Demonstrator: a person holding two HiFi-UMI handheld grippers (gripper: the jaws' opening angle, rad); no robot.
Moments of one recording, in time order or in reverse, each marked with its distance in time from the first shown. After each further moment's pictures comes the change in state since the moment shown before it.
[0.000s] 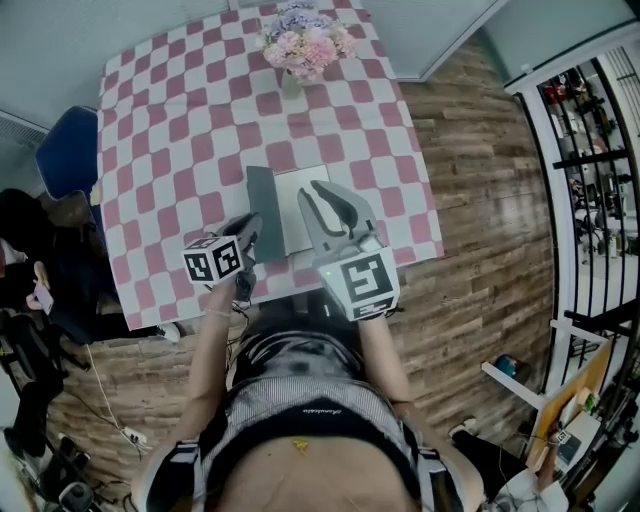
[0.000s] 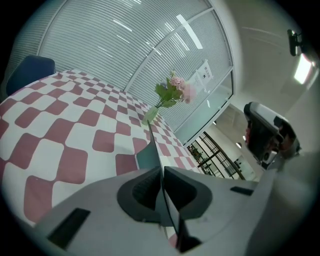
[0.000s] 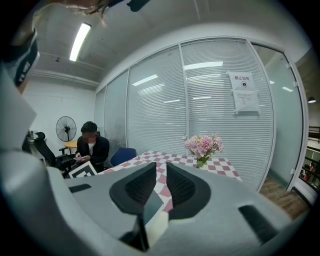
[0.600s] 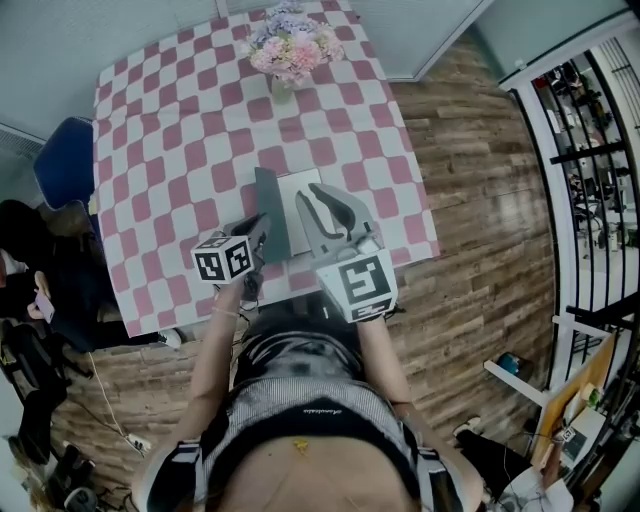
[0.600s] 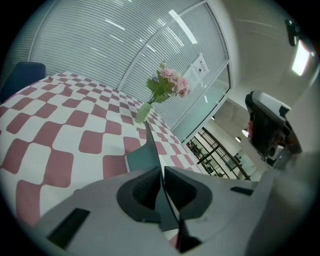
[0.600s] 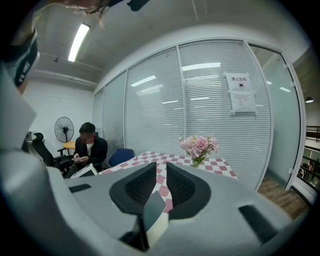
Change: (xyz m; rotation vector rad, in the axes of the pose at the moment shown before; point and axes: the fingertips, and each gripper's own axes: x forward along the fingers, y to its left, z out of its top) left arm 0.026 -0.025 -0.004 0.051 0.029 0.003; right arm -0.009 -0.014 -0.002 0.003 -0.019 -0.020
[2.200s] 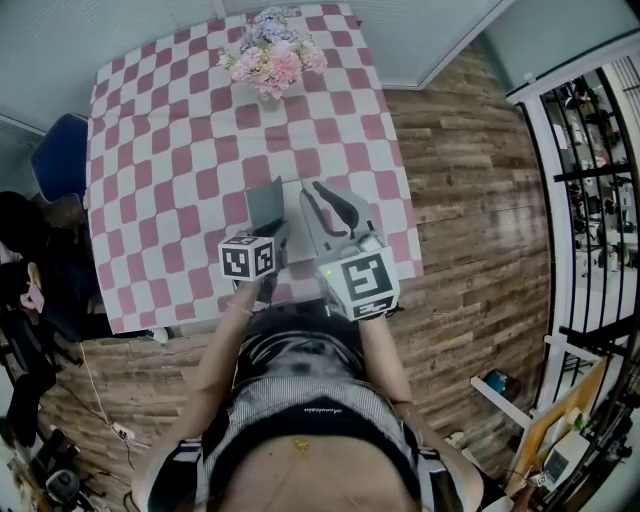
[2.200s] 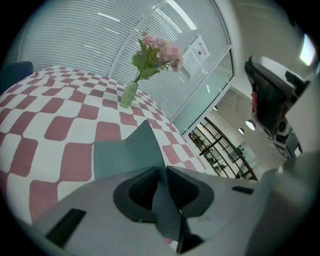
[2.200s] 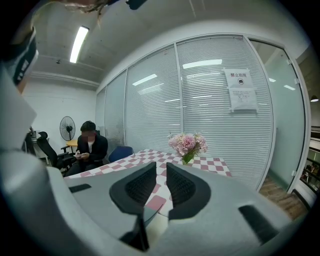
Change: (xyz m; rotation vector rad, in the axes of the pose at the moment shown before) left arm 0.090 -0.057 -0.034 0.008 0.122 0.003; right arm -0.001 -0.073 -0.008 -0.012 0.010 0.042
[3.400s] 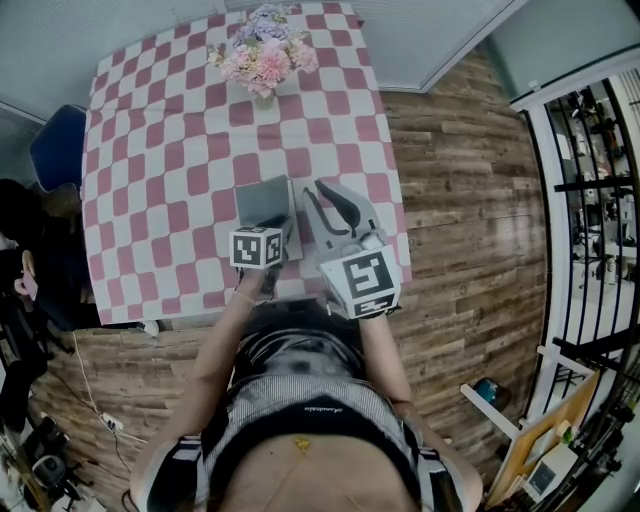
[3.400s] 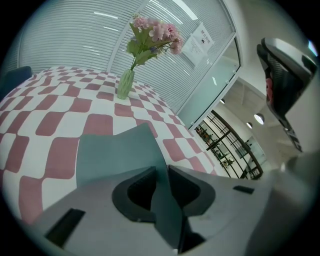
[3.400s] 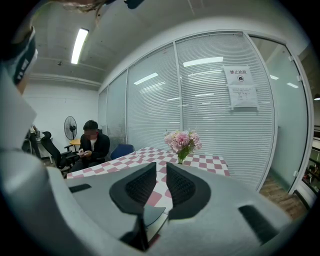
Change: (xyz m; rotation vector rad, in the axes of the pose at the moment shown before) left arm 0.046 -0.010 -0.010 0.003 0.067 0.089; right arm -0.013 -0.031 -0.013 -0.004 0.019 0.034
